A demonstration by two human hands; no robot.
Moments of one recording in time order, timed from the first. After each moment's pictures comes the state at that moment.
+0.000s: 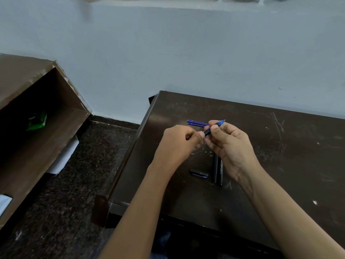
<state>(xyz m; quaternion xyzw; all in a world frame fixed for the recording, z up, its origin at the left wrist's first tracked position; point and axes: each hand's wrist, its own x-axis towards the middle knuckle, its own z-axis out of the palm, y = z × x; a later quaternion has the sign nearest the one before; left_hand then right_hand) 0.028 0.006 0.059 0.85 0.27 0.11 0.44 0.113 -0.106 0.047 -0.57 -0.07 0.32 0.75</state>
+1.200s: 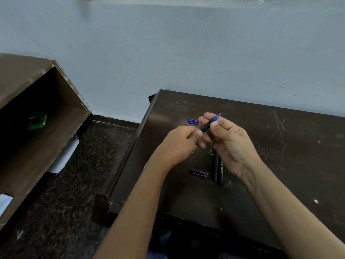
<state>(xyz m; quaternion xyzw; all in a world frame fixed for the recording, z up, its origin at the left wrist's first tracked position) 0.030 0.007 0.061 0.81 0.23 0.03 0.53 0.116 -0.106 0.054 -0.51 -0.12 0.37 0.77</state>
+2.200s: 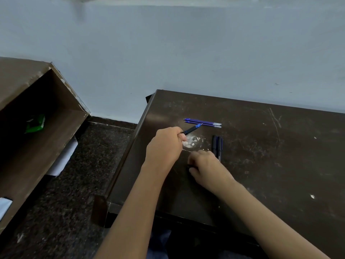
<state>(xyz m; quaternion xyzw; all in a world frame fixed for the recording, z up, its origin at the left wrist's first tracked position) 0.025 0.009 0.058 0.89 0.34 0.04 0.31 0.088 -0.109 -0.001 -0.85 -0.47 0.18 0.13</state>
